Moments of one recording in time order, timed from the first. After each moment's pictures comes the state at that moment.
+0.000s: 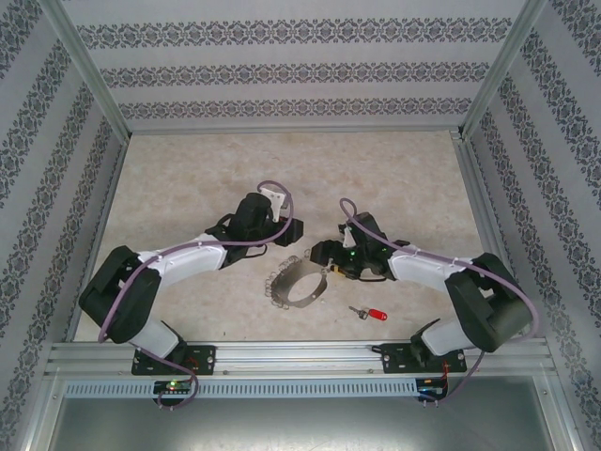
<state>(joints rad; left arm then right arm) -0.60 1.53 0.82 0.11 0.18 -0.45 0.54 1.46 0.61 -0.07 -0.48 0.87</state>
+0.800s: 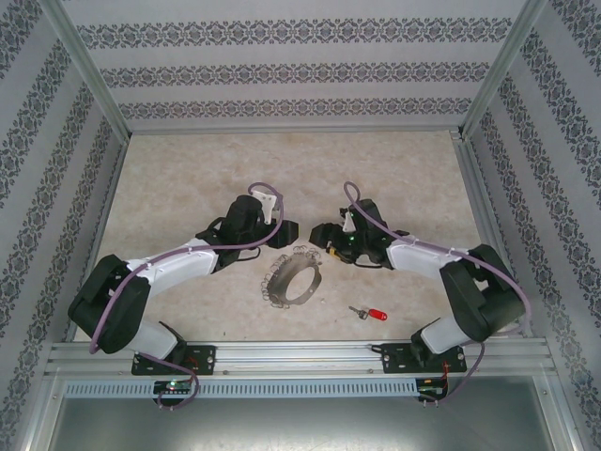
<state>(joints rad) -0.59 1.46 0.77 0.11 0.23 -0.48 0.50 1.49 0.66 0.02 -0.49 0.91</state>
